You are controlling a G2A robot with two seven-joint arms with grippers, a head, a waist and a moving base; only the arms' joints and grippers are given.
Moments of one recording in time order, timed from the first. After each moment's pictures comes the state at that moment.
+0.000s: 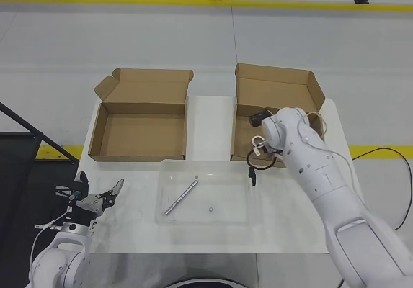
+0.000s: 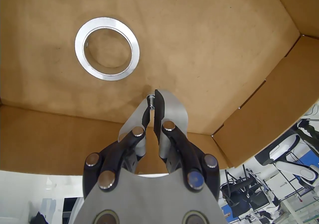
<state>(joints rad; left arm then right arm) 1.85 -1.15 -1.68 -1.88 1.27 -0.04 0.10 -0.37 -1.44 0.83 -0.77 -1.18 0.04 1.35</state>
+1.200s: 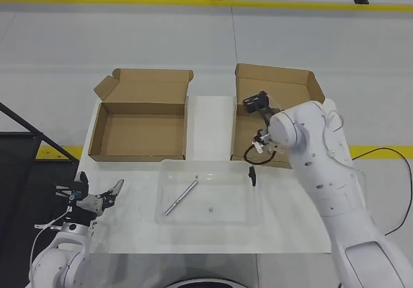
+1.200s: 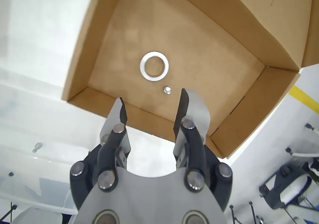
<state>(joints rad) 1.85 -1.15 -1.68 -1.88 1.27 -0.04 0.10 -0.57 -1.37 1.07 -1.37 -1.18 -0.04 1.46</state>
